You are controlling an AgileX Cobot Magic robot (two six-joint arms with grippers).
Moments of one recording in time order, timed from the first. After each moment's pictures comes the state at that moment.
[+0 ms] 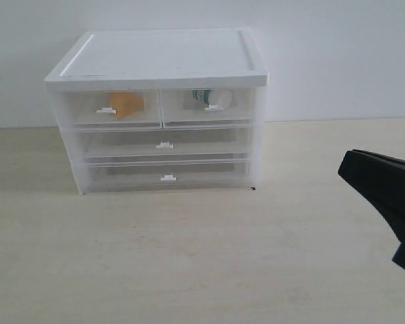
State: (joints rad) left arm -0.06 0.00 -0.01 -0.34 -0.05 0.22; right arm 0.63 0.67 -0.22 -0.17 -0.38 0.48
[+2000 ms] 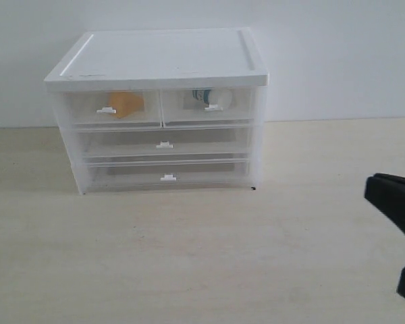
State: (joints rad) left arm -0.06 0.00 0.00 -0.06 0.32 0.05; right arm 0.56 0.60 -0.22 -0.17 -0.16 0.22
